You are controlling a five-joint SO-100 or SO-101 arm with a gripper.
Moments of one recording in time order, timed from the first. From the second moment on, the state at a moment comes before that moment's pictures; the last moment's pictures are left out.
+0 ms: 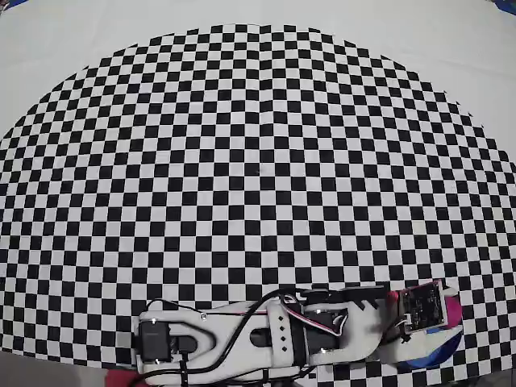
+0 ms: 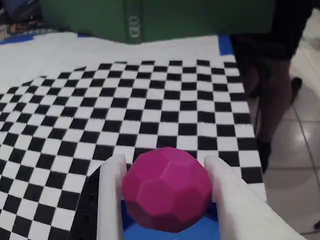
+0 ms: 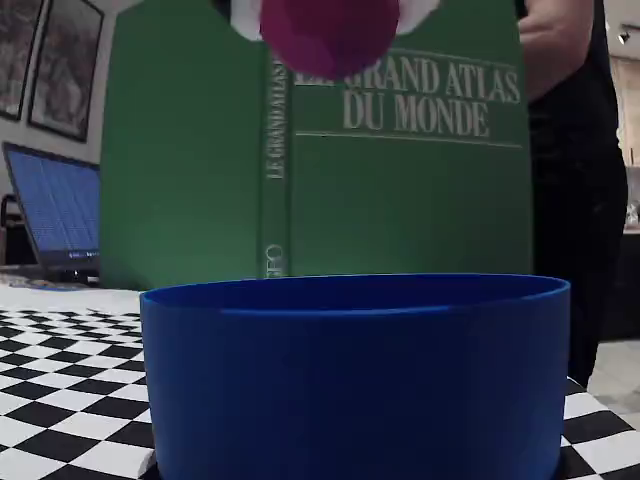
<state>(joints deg) 86.4 169.1 177.8 6.6 -92.5</state>
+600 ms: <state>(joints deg) 86.8 164.6 177.9 6.9 -92.5</state>
